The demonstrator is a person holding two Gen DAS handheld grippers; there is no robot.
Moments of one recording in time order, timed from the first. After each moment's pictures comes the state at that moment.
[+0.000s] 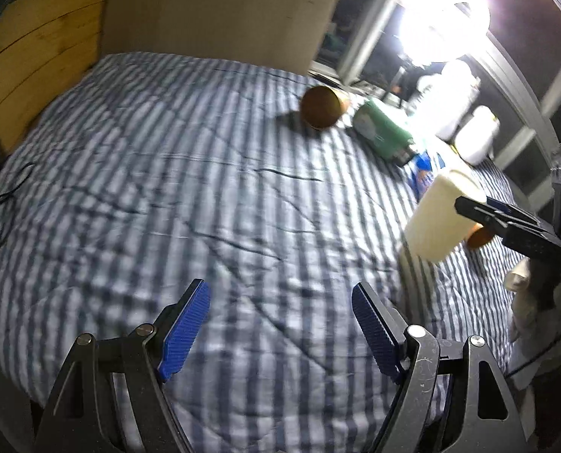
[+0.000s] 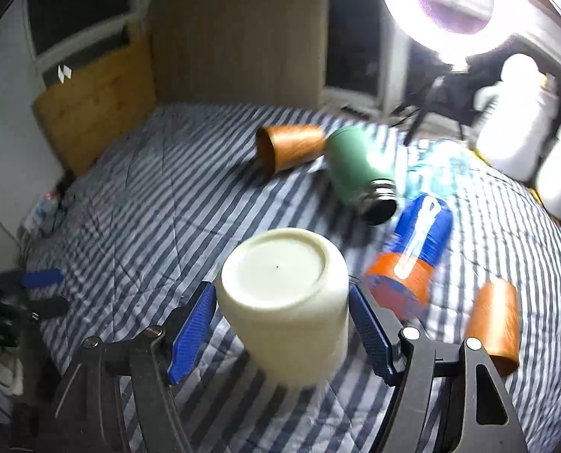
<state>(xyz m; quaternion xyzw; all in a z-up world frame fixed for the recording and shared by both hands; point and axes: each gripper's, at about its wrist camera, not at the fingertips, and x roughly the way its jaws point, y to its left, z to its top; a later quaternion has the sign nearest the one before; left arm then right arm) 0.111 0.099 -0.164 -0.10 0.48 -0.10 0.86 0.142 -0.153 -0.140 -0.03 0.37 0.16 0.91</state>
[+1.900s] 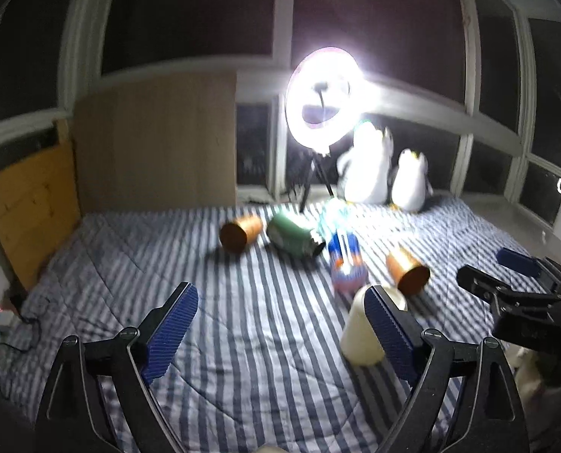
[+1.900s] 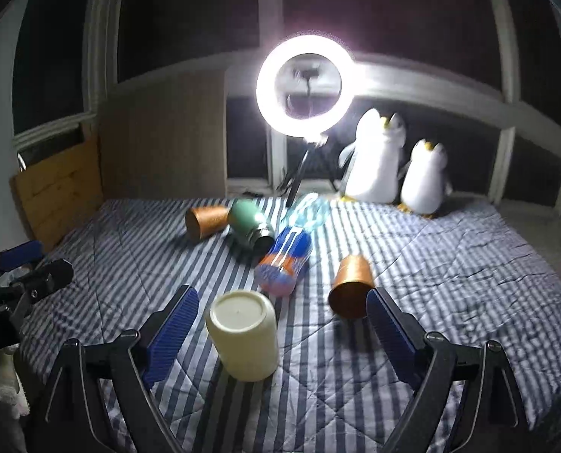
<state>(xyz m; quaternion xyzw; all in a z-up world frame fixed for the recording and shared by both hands) 0.012 -0.011 -0.051 0.01 0.23 -0.12 0.96 -0.031 -0.203 -0.091 0.00 0.19 -0.01 0.98</state>
